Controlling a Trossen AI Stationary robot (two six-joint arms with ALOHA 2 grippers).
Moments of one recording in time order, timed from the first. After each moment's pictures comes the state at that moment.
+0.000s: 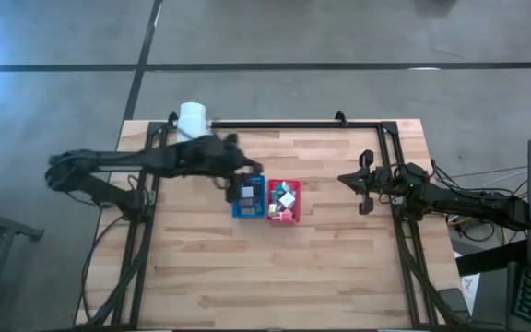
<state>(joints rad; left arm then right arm) 0.15 1.29 1.01 -0.20 -0.01 0.13 -0.31 0.42 0.01 0.54 -0.21 -0.01</state>
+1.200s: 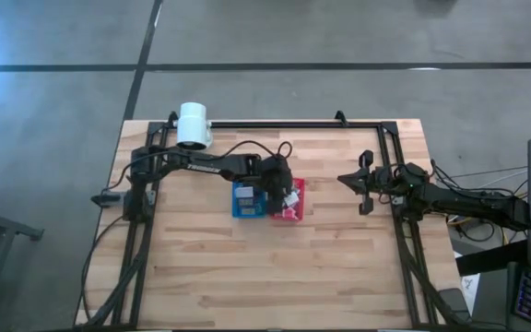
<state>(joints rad) 0.17 2.03 1.37 -0.31 0.09 0.17 -0.31 0.42 0.01 0.53 -0.21 0.00</state>
